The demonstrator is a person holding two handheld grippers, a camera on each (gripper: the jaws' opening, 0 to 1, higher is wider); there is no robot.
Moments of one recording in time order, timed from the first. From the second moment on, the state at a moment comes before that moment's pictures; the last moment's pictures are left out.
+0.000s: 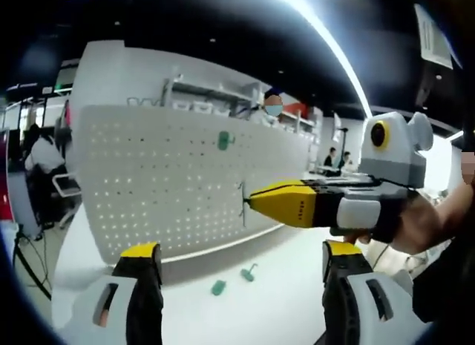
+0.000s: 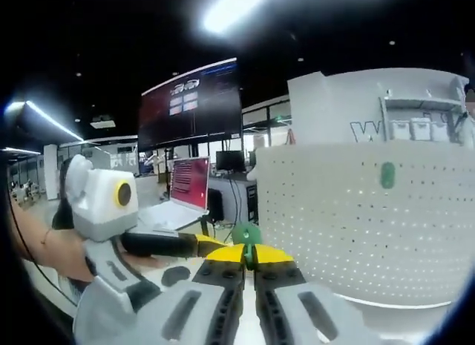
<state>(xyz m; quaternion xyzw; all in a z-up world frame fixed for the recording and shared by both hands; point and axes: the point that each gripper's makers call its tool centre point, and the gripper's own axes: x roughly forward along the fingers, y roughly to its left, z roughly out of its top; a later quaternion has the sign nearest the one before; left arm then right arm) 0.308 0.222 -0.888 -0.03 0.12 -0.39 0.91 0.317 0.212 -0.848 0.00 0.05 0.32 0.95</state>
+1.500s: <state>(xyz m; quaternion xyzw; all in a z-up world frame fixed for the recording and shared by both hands) 0.321 0.245 -0.909 -0.05 0.15 -0.34 0.93 0.449 0.087 -0.813 -0.01 -0.03 0.14 0.99</state>
